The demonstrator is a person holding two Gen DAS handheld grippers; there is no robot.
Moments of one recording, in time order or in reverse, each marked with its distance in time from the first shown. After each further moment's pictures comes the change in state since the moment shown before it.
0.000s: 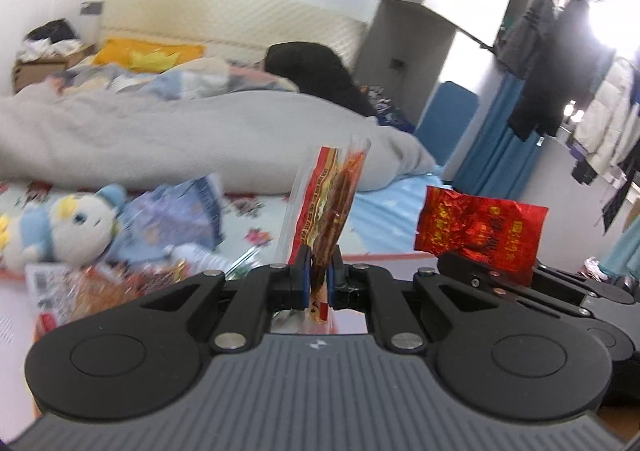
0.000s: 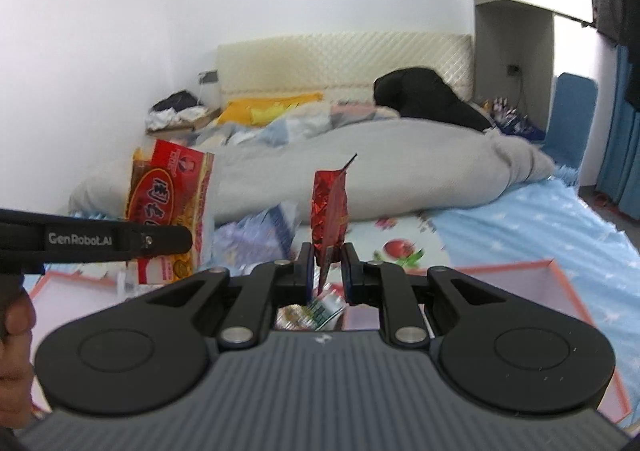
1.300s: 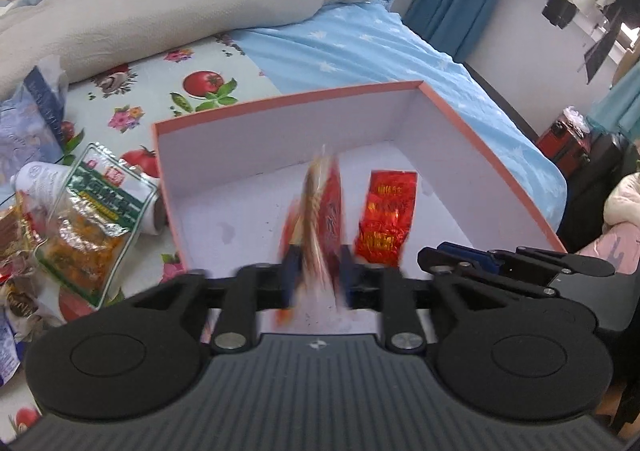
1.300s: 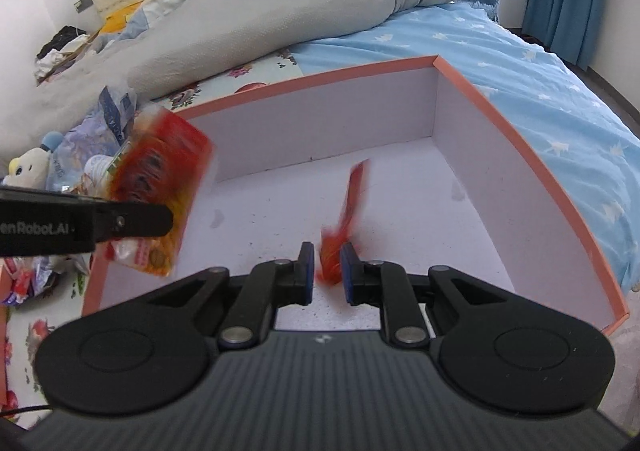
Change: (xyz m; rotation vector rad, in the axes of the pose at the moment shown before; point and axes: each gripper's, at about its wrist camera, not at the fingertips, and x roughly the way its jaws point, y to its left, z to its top) left arm 0.211 -0.089 -0.081 0.174 0.471 -0.120; right arm 0.078 -0.139 -0.109 0.232 0.410 -0.205
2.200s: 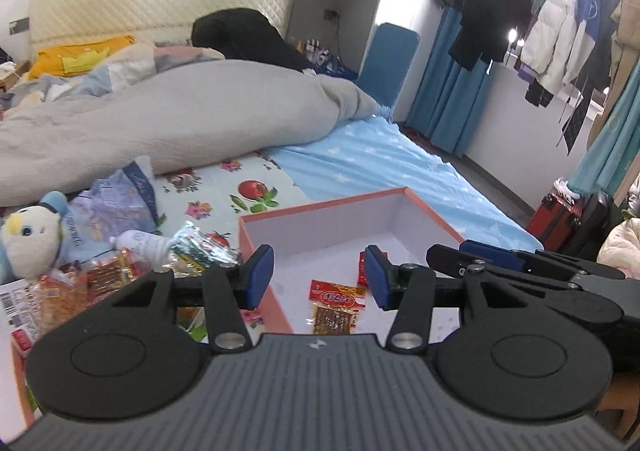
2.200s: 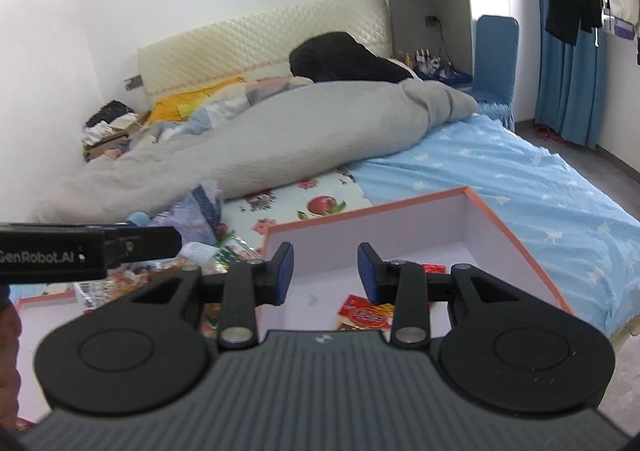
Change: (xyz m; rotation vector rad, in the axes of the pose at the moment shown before) left arm -0.207 0.012 -0.052 0.016 -0.335 0.044; right arm -0.149 0.074 -0.003 -0.032 -0.328 0.087
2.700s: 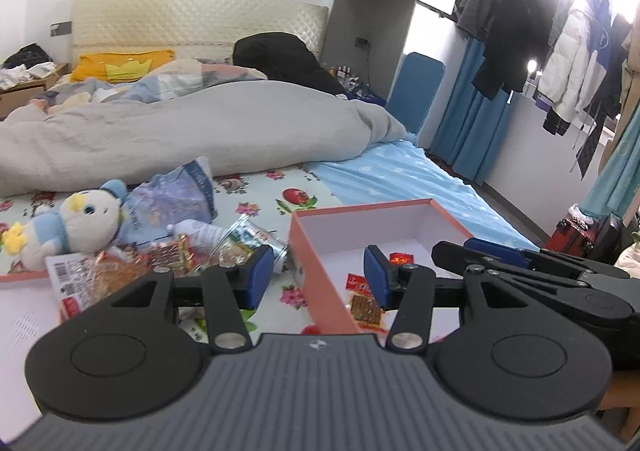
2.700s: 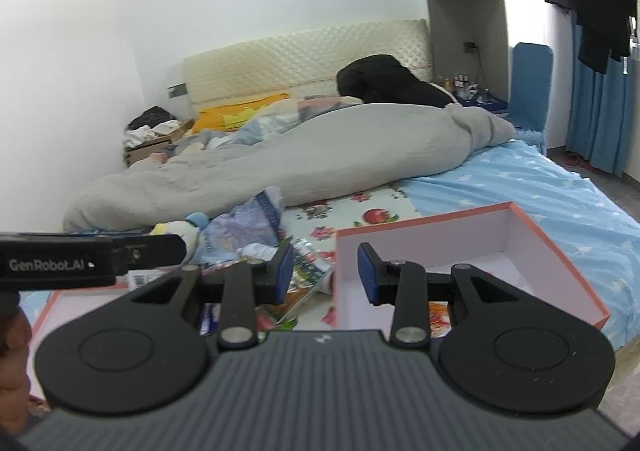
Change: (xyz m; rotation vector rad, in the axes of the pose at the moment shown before) left arm -0.098 0.038 -0.048 -0.055 -0.081 0.072; right arm -0.038 0.064 -0.022 -0.061 -0.048 0.099
